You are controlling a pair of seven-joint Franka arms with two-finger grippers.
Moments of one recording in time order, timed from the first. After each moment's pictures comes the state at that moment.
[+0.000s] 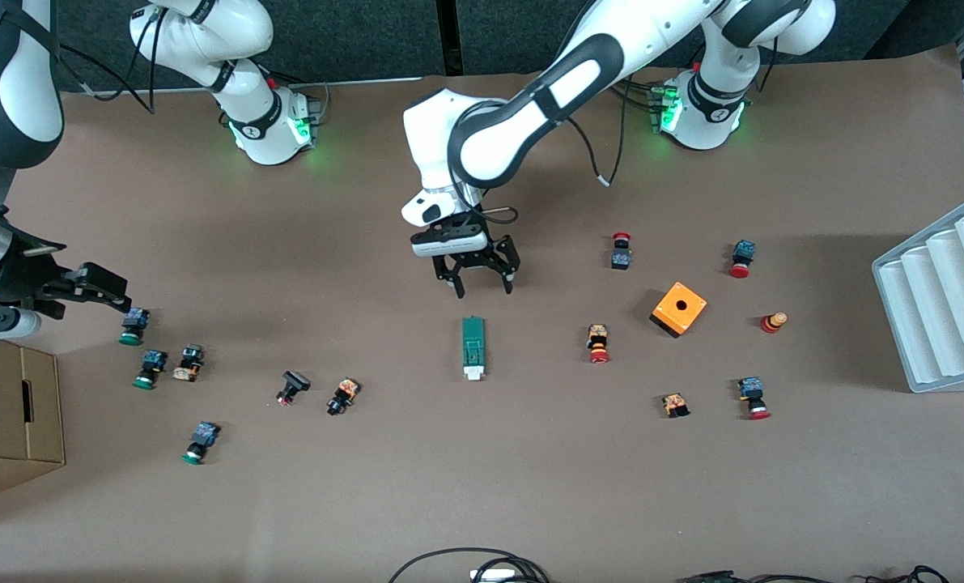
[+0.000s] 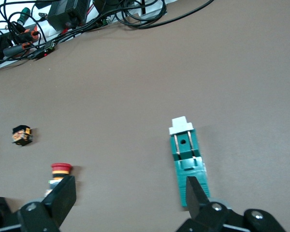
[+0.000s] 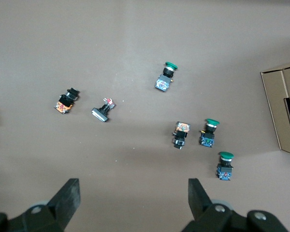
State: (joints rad) left arm -0.56 0.60 -0.53 -1.61 1.09 1.99 -1.39; right arm 0.09 0.07 -0.12 -1.62 0.02 1.74 -0.08
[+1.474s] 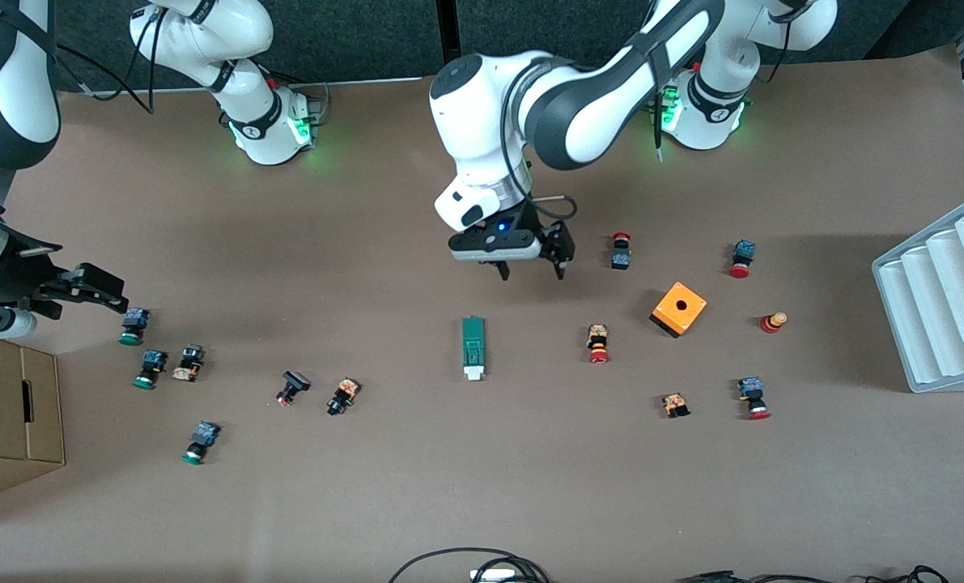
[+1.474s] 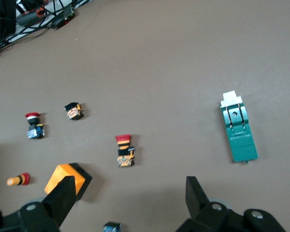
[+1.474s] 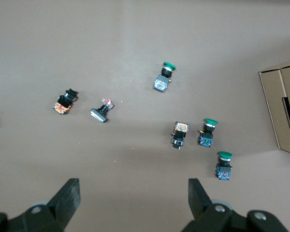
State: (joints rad) left arm -0.44 0.41 -0.53 -1.52 0.65 1.78 -0.90; right arm 0.09 0.07 -0.13 -1.62 0.02 1.74 -0.08
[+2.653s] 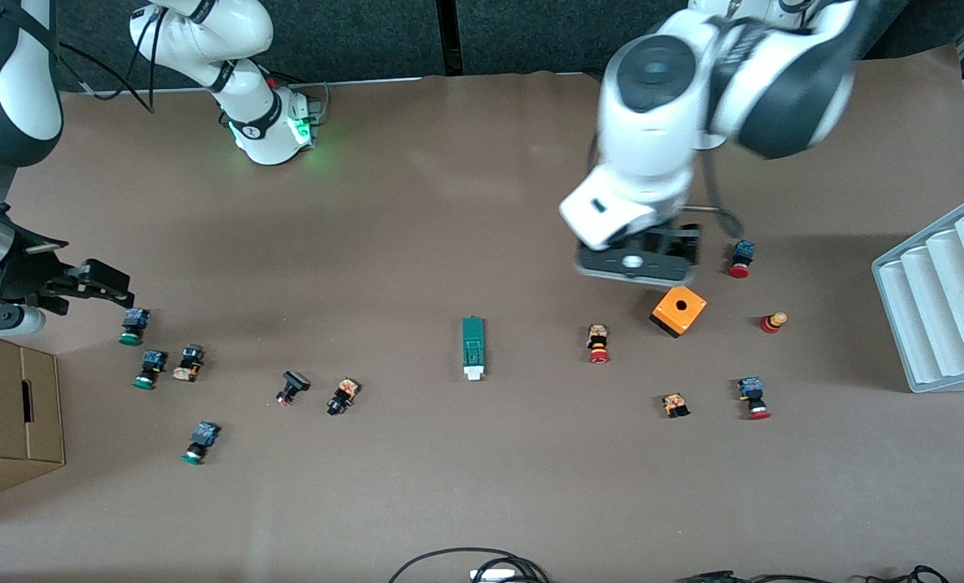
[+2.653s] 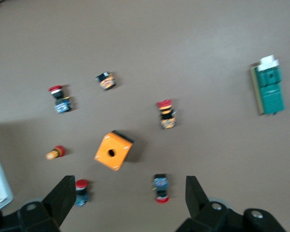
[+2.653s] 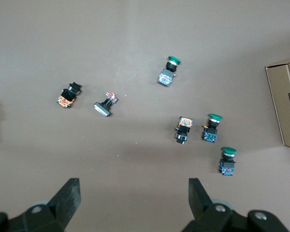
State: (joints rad) left arm -0.19 0.22 -0.39 -1.47 0.23 1.60 -0.33; right arm 0.09 0.07 -0.12 -1.62 0.02 1.72 -0.08
